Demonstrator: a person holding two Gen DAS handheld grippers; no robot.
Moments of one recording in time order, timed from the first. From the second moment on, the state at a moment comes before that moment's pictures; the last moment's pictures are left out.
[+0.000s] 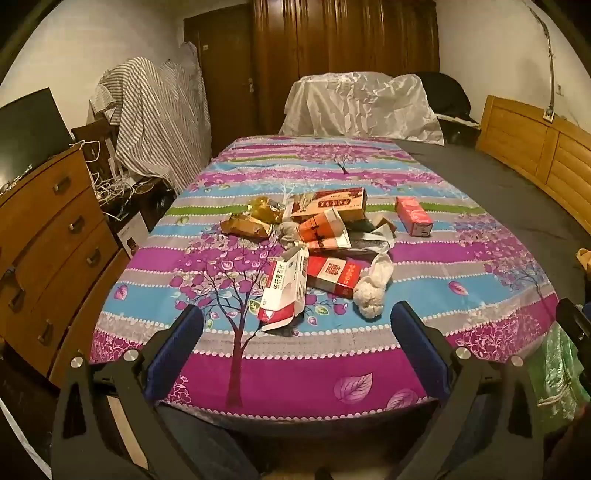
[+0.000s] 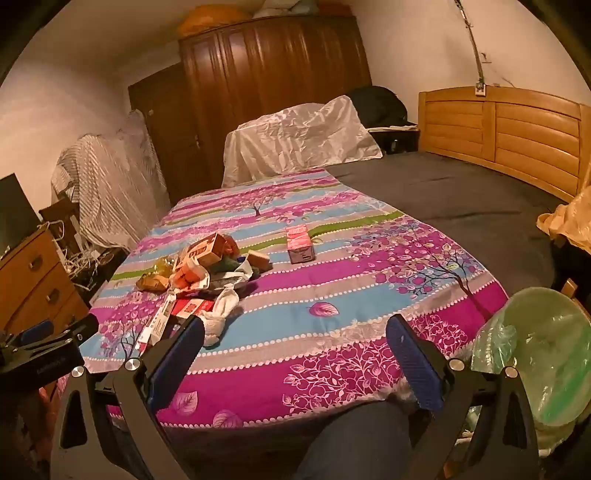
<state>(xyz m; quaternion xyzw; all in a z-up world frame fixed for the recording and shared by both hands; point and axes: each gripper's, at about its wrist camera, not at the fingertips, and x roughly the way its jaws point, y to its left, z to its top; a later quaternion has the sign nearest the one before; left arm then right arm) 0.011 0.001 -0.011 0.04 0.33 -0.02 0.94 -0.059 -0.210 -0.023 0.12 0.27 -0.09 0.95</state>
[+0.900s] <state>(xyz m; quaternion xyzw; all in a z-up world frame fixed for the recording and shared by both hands) 0.066 0.049 -0.003 0.06 0.35 0.05 0.93 0.015 -0.177 0.004 0.03 0.27 -0.07 0.96</state>
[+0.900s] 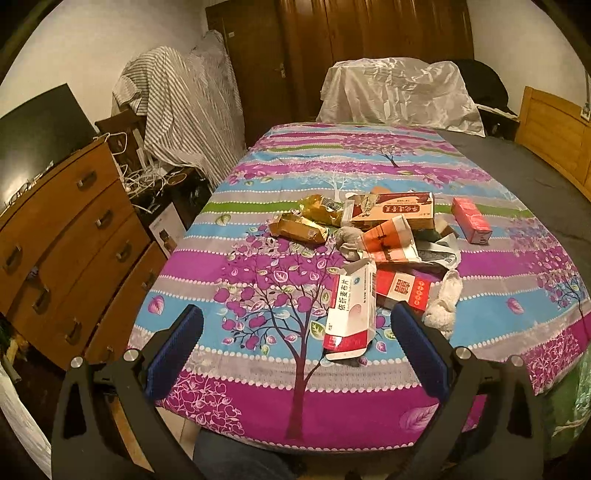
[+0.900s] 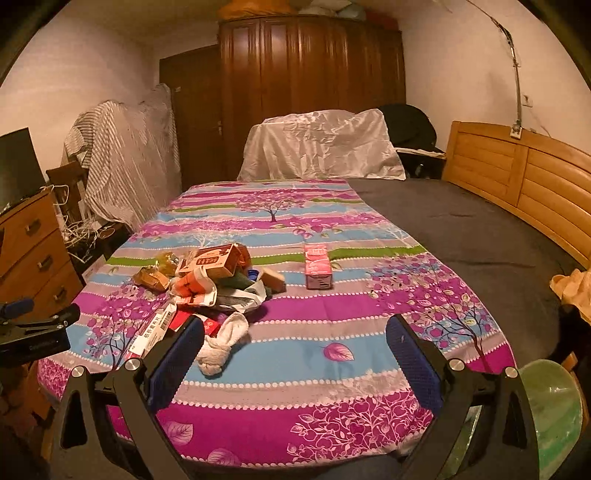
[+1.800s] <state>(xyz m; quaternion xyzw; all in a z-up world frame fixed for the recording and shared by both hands) 0.078 0.047 -0.011 0.07 0.36 0.06 0.93 0.038 -0.164 -0.033 0.02 0.34 -0.06 0.94</state>
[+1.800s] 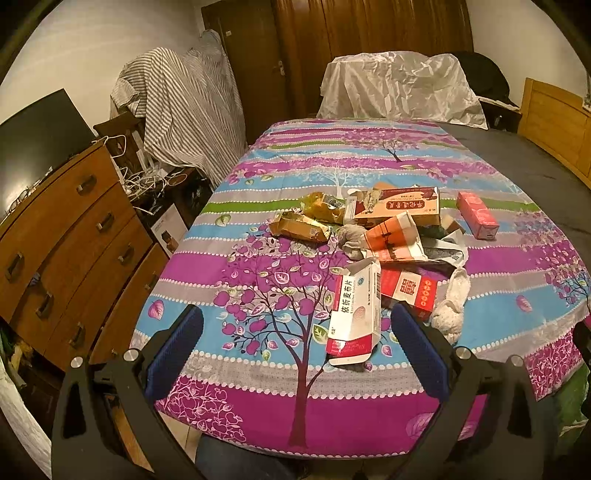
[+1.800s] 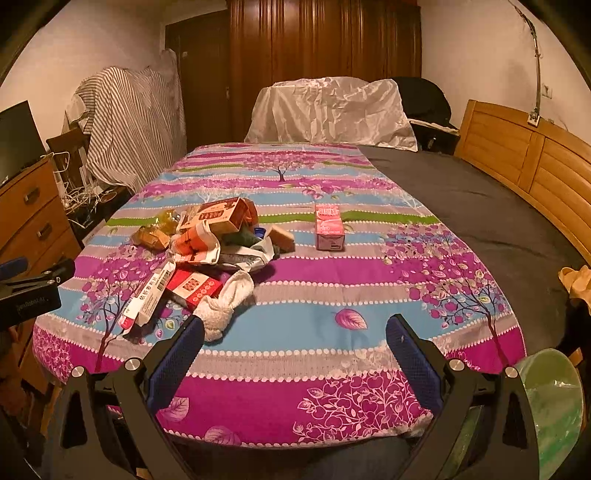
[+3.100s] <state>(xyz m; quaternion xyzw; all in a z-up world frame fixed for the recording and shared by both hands) 0.142 0.052 -0.100 0.01 0.46 -0.05 0.89 0.069 -0.168 -0.063 0.02 0.38 -0.05 0.92</state>
